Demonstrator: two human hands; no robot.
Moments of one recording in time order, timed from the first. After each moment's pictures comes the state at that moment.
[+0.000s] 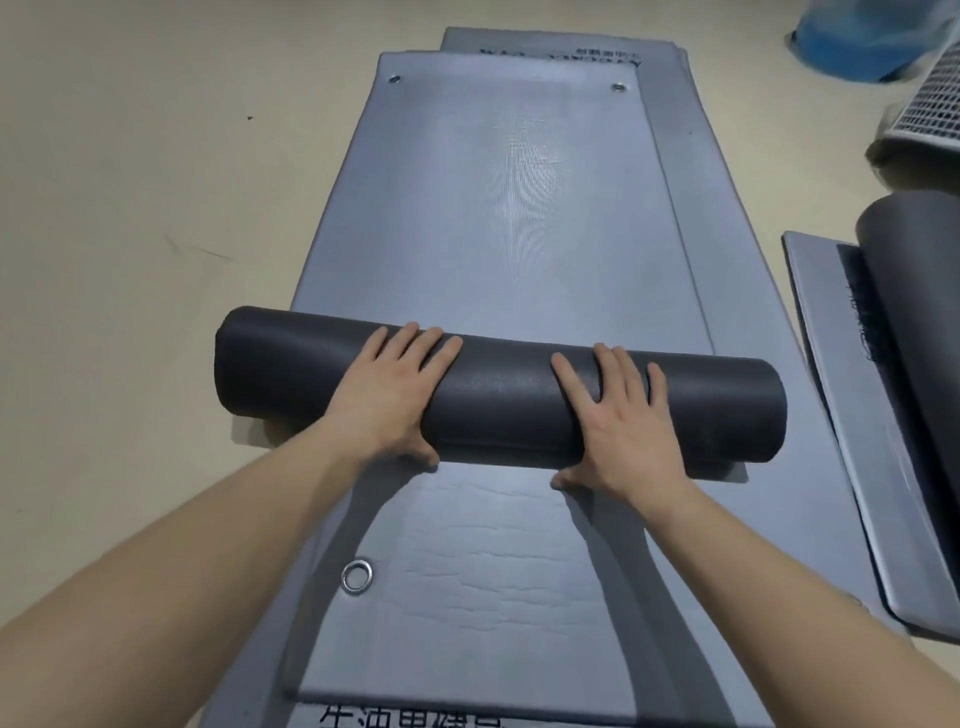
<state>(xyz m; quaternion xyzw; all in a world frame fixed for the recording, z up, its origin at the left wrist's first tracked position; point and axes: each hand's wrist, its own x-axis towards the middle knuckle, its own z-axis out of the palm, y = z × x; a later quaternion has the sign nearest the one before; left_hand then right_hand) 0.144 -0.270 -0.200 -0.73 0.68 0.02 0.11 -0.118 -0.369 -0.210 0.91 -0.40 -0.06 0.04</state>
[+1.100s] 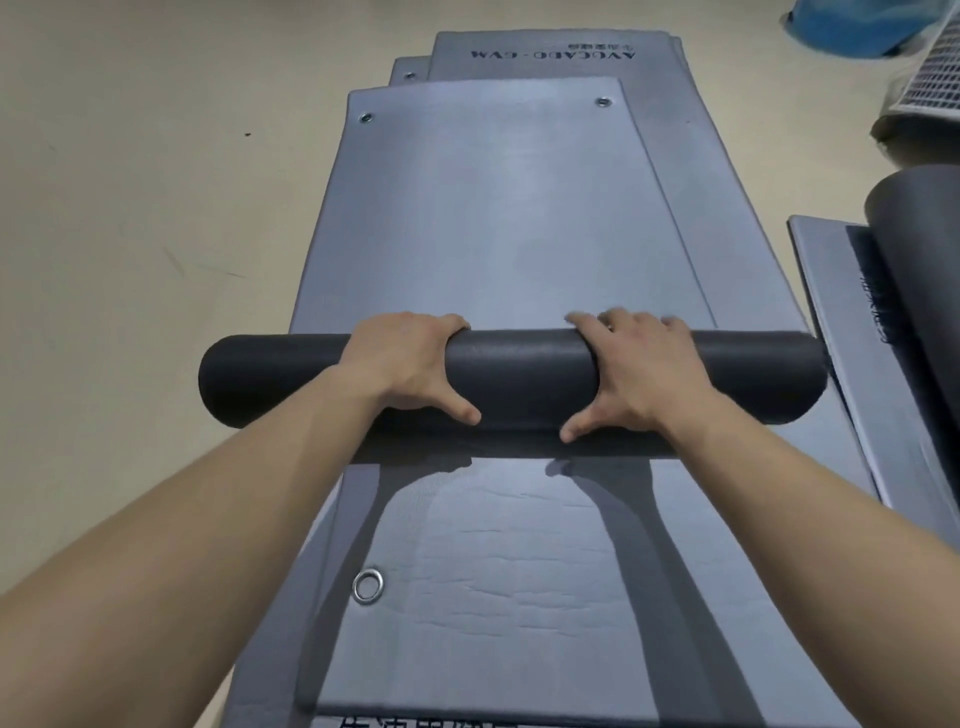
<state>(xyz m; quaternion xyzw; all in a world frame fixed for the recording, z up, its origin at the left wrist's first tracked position) 0.144 -0.306 -0.150 -0.76 0.63 0.13 0.05 -0.094 -0.412 -0.143 0.91 -0.39 -0.12 0.00</state>
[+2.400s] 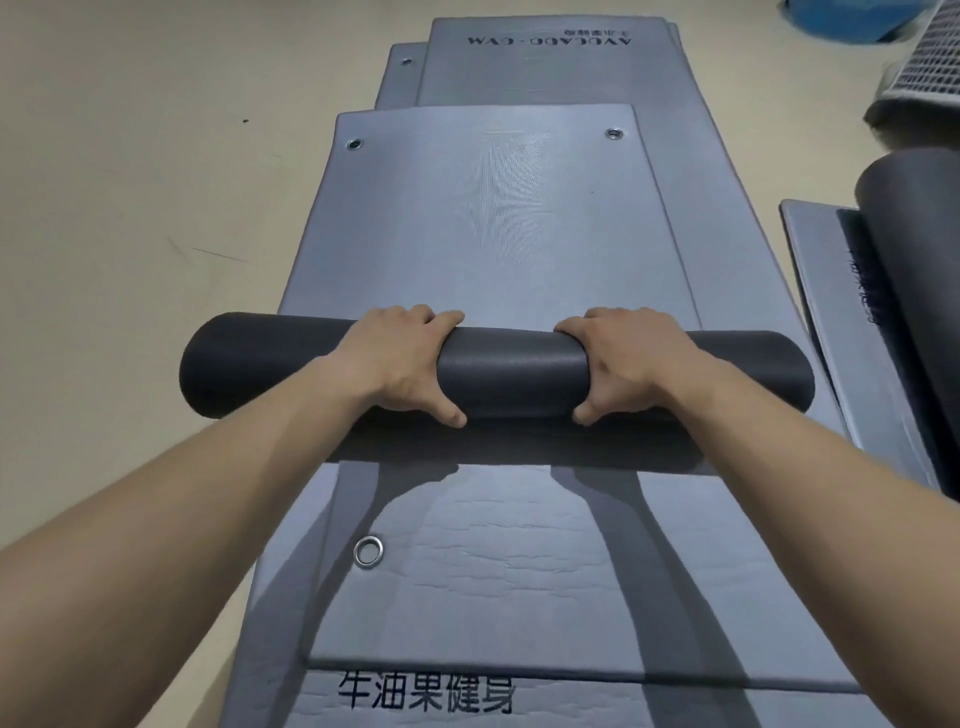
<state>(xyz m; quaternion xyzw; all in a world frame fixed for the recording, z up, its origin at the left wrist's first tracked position) 0.131 -0.284 -0.143 -0.74 0.66 0.13 0.11 -0.096 -0.399 -0.124 0.92 -0.34 -0.16 -0.07</state>
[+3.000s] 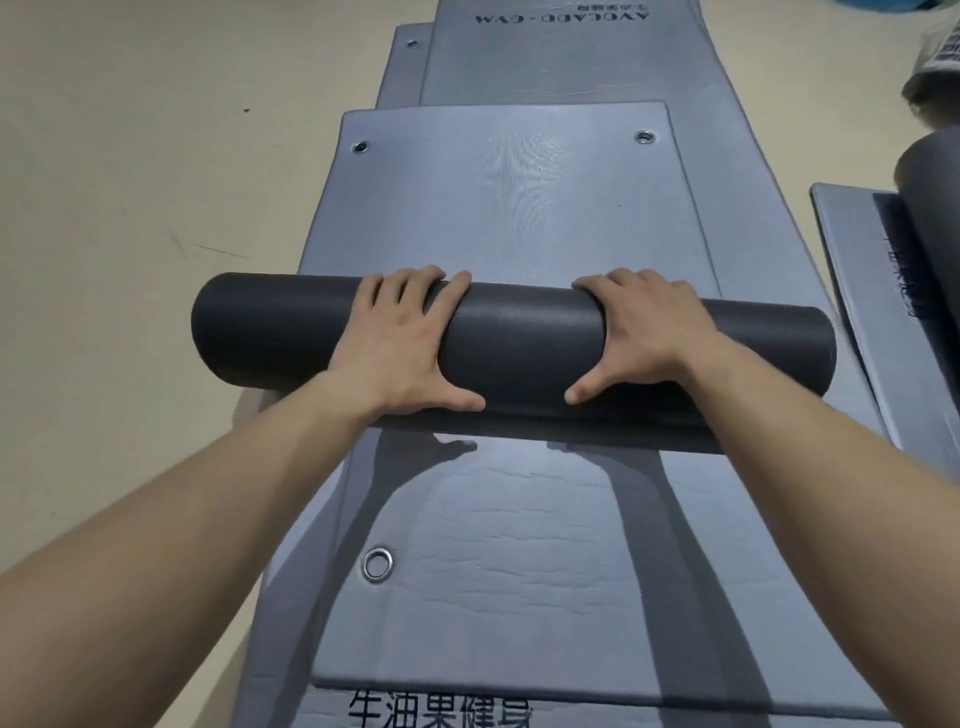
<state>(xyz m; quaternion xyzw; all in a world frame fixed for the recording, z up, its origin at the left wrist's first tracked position) 0.141 -0.285 -0.155 -0.77 0.64 -0.02 0.04 -0.086 -0.422 -0.132 0.91 -0.40 -0.10 -0.08</state>
